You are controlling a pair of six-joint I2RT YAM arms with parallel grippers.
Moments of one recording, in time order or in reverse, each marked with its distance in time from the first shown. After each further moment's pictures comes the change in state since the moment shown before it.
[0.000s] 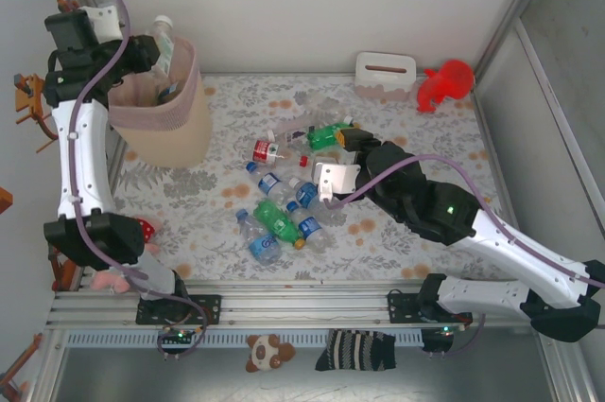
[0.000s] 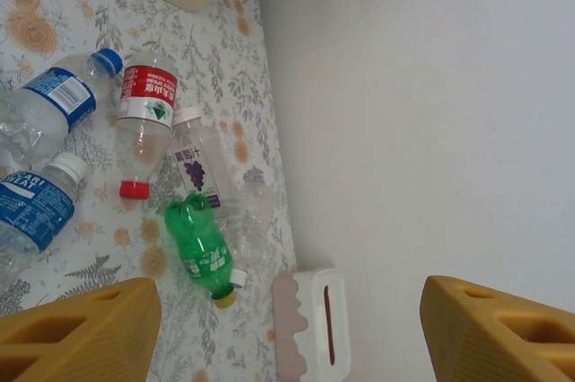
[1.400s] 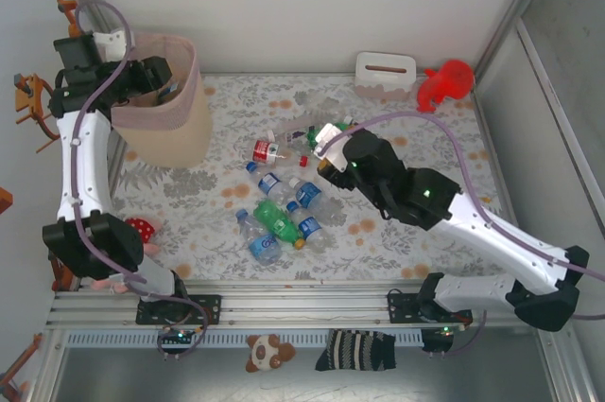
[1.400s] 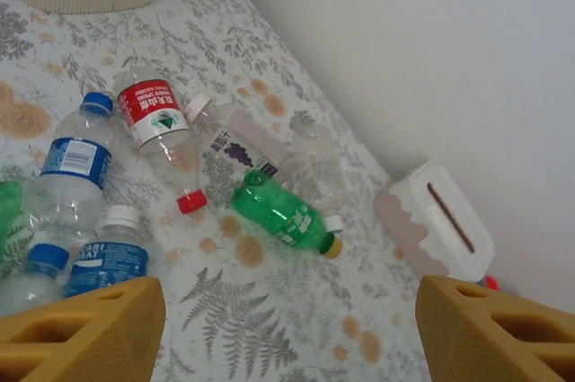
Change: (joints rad) left arm 0.036 -0.092 -0.214 0.025 0.160 -0.031; right arm -0.045 0.145 0.081 -0.087 0.104 0.677
